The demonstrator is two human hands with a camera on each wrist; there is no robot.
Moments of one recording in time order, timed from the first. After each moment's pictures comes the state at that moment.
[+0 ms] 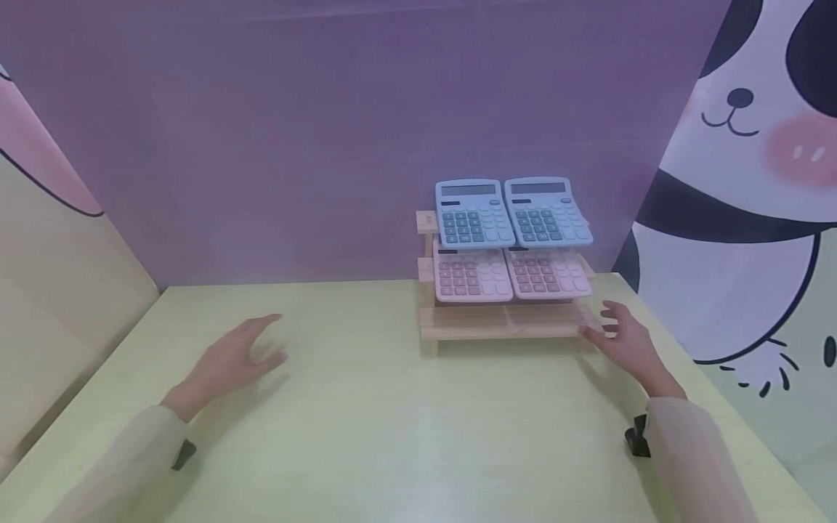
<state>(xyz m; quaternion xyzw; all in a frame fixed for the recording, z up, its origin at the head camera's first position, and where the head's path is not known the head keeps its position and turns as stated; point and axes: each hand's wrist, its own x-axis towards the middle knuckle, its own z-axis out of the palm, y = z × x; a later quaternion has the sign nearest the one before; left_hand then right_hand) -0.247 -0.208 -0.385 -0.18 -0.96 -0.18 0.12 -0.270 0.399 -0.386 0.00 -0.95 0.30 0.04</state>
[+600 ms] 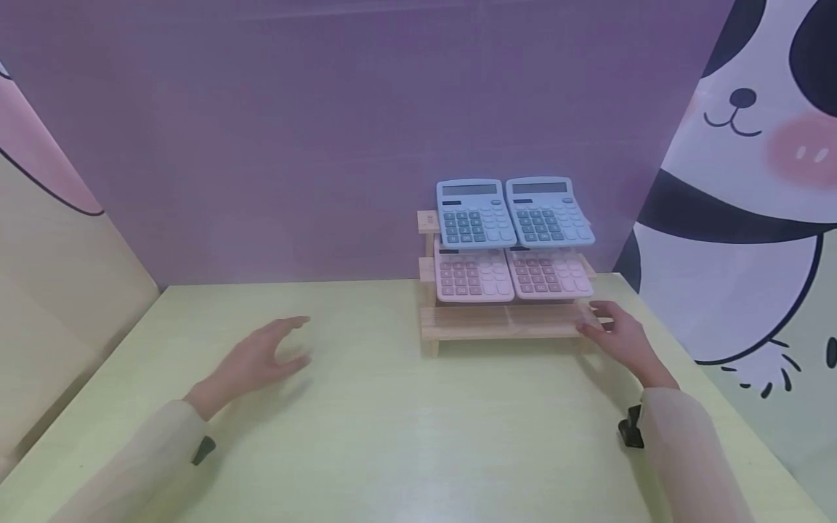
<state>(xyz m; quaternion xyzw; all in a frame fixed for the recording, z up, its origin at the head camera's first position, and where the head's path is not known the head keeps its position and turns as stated) -0.245 -0.176 -0.378 -0.22 -0.95 -0.21 0.11 -0.277 0.394 -0.383 0.02 -0.95 0.32 0.01</state>
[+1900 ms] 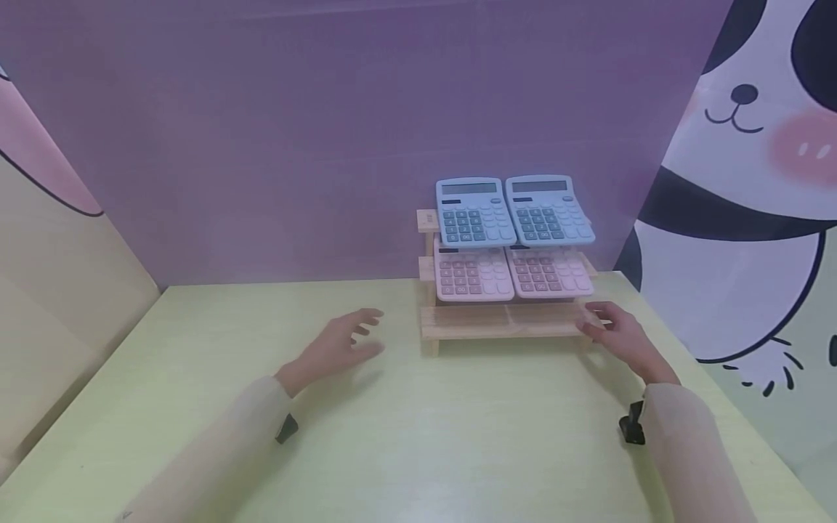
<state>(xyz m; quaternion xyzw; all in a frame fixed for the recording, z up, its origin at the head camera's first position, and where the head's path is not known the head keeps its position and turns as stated) -0.281 -0.075 -0.387 -0.28 -0.90 -0.34 0.02 -0.281 0.401 -0.384 0.04 -0.93 0.35 -0.03</state>
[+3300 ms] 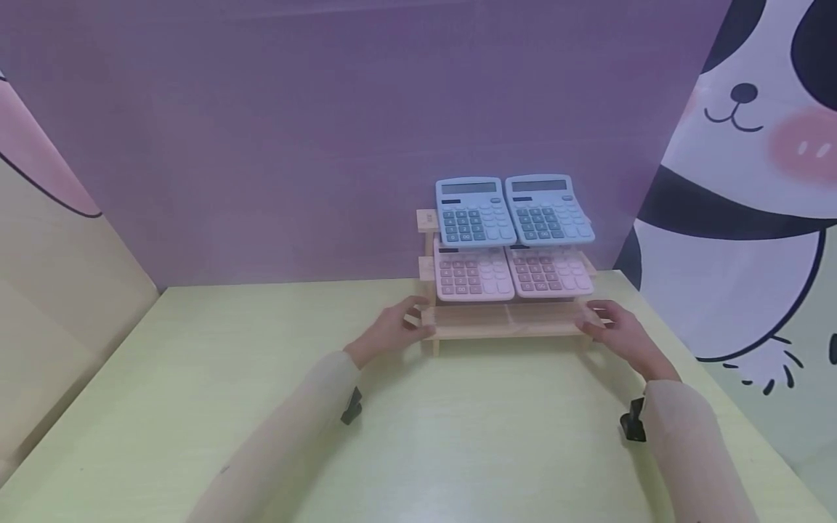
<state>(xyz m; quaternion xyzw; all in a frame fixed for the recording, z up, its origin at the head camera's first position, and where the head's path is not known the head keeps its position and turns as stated) -0.322 0.008 -0.395 -0.23 -0.88 -0.42 -0.07 -0.280 0.397 -0.377 0.02 -0.92 0.38 -0.07</state>
